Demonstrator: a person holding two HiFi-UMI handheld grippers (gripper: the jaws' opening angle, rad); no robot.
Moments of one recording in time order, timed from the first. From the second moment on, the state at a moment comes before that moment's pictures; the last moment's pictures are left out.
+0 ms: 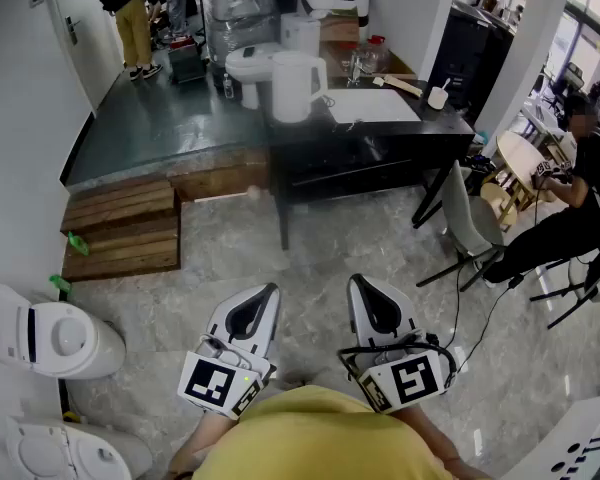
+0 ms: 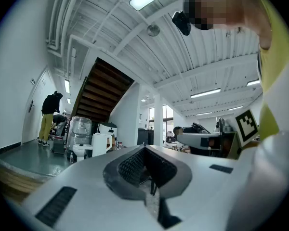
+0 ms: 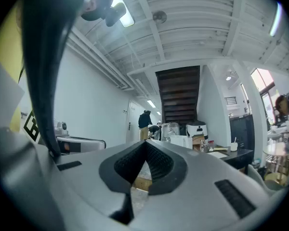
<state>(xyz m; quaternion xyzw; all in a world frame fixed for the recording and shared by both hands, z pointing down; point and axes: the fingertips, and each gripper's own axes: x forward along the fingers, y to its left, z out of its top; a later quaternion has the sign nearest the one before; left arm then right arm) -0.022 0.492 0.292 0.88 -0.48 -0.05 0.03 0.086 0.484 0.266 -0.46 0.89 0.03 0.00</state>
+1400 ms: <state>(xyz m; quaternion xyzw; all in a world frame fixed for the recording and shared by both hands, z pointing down) -0.029 0.387 0.310 0.88 -0.46 -0.05 0.06 0.078 0.374 0.291 -0.47 0.88 -0.01 0.00</state>
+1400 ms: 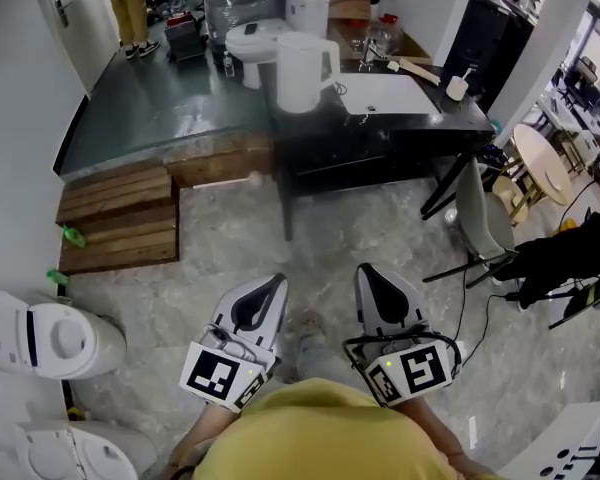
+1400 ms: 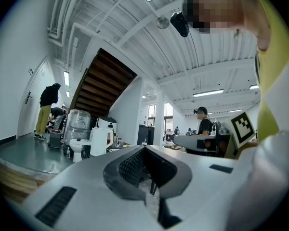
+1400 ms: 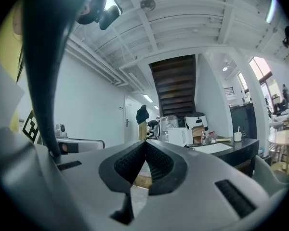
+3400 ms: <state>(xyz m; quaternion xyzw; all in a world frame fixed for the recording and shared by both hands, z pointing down) -0.015 0.109 0.310 0.87 -0.49 -0.04 0.06 0.097 0.089 0.303 -0.43 0.90 -0.03 -0.01</state>
